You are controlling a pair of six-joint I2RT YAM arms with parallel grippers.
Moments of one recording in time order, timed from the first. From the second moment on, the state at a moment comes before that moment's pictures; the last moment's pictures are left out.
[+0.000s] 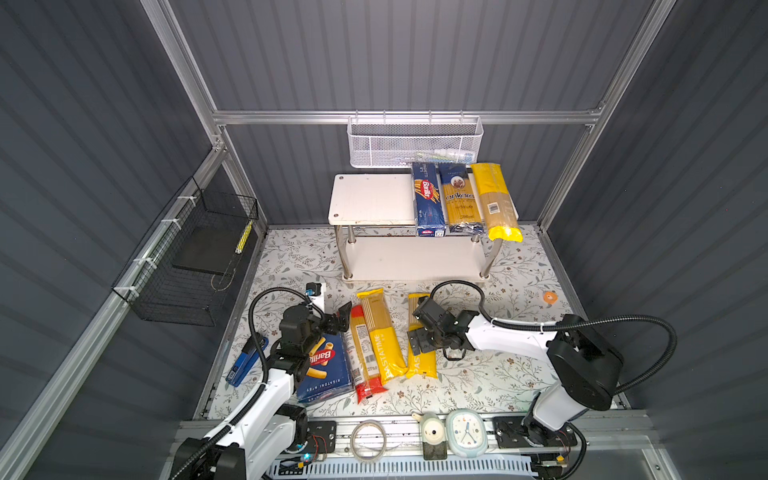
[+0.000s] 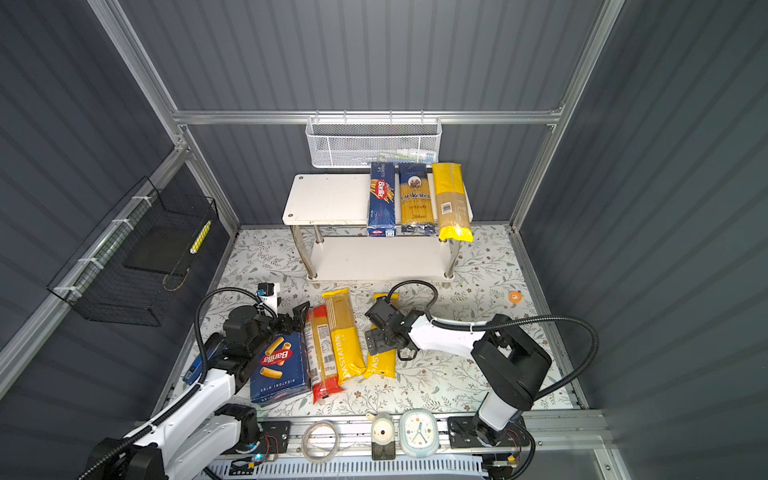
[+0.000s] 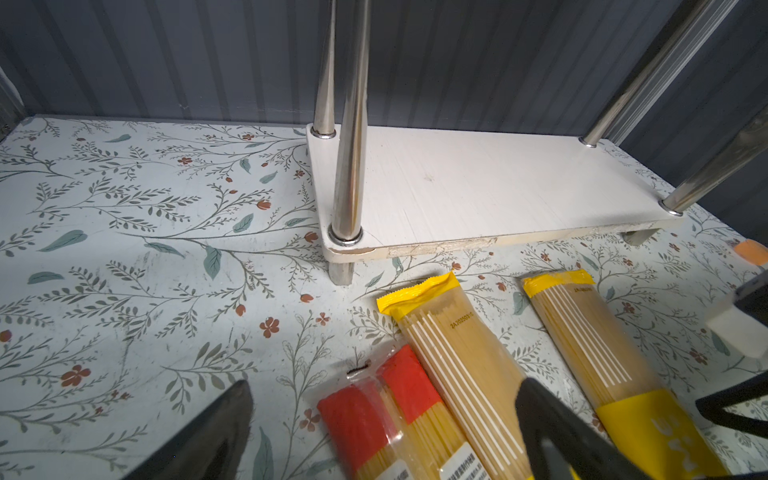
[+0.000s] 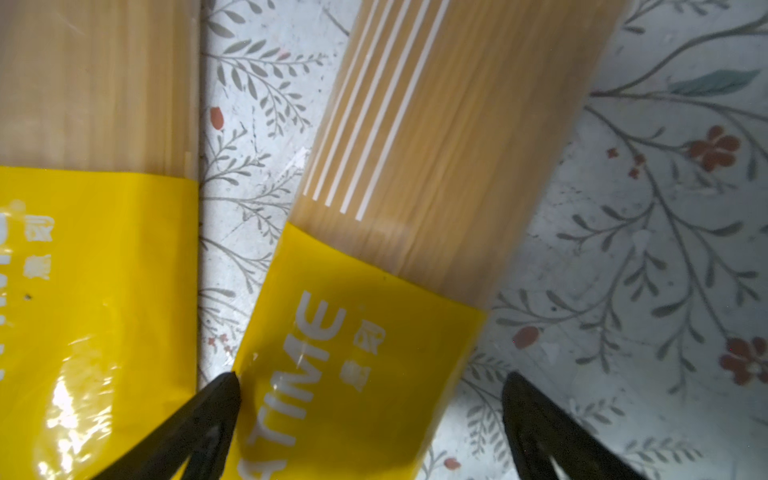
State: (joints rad) left arm -0.22 0.93 0.31 0.27 0.17 -0.12; right arm 0.88 1.63 0.90 -0.41 0.14 0.53
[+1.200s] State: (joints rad) left arm -0.22 0.93 0.31 0.27 0.17 -0.12; right arm 0.75 1.22 0.62 -0.39 0.05 0.36
